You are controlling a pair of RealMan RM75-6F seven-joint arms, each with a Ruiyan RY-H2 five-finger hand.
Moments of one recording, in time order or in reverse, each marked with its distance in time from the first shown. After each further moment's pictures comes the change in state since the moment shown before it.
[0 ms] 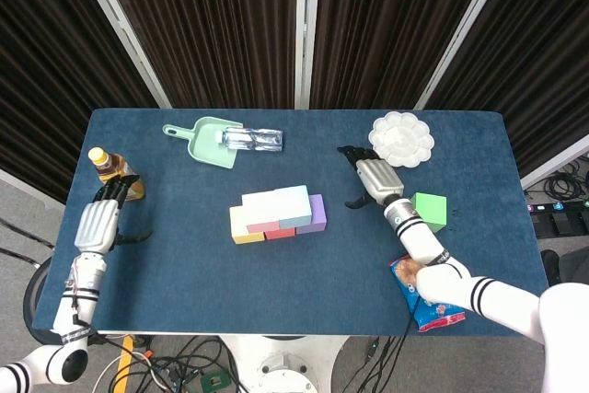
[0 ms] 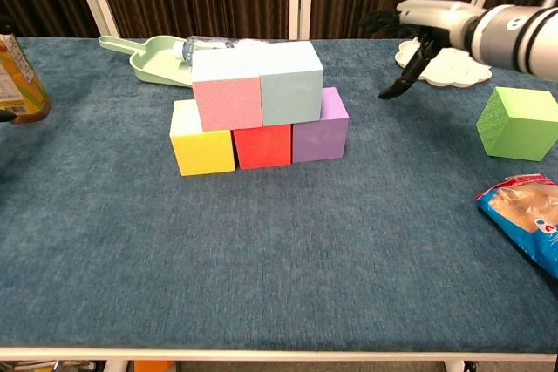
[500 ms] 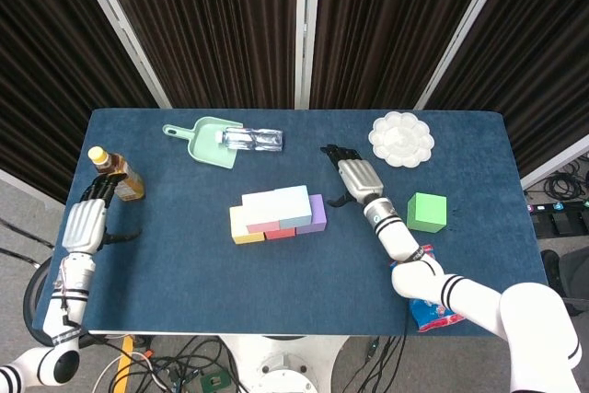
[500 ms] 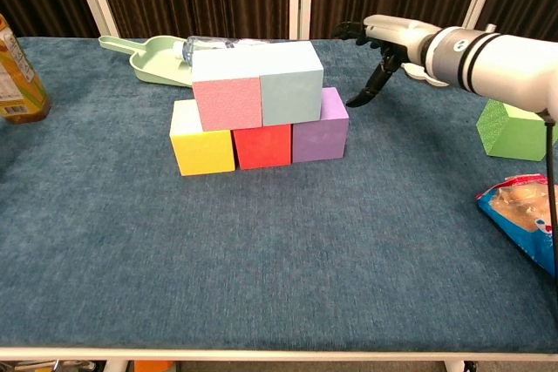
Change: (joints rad) left arm 0.016 0.017 -0.003 0.020 -0.002 0.005 -0.037; right arm 0.033 -0.164 0.051 0.177 -0.046 -0.021 0.039
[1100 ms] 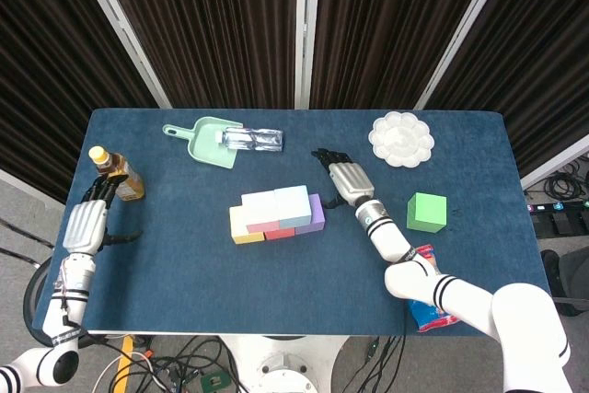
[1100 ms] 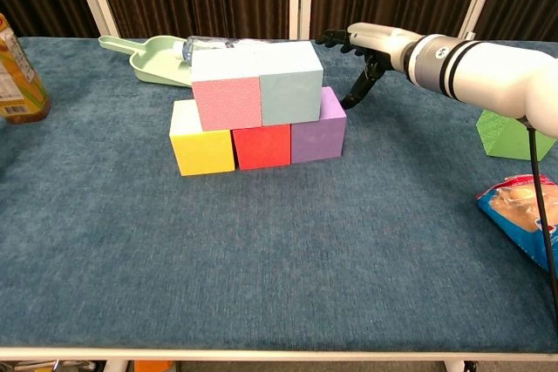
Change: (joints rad) left arm 0.002 0.004 0.003 -0.001 0.003 -0.011 -0.011; right arm 0.006 -0.035 0.020 0.021 -0.021 -0.031 -0.004
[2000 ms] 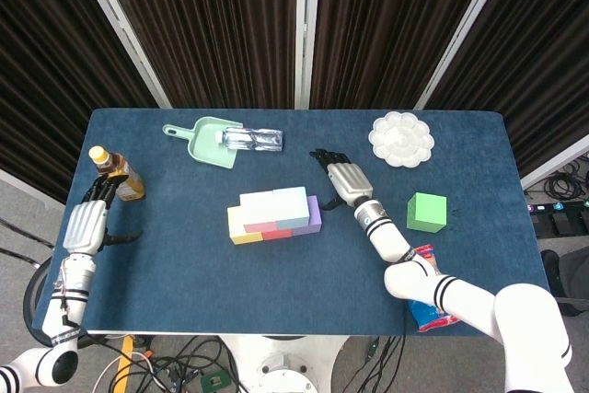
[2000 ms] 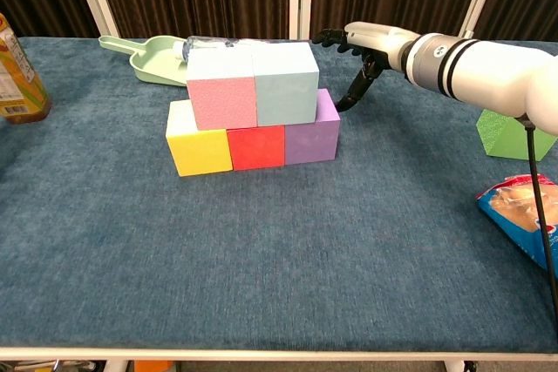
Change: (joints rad) left arm 0.000 0.005 -0.001 -0.006 -0.006 -0.014 -0.006; right arm -0.006 0.009 0.018 -0.021 0.001 -0.008 -0.014
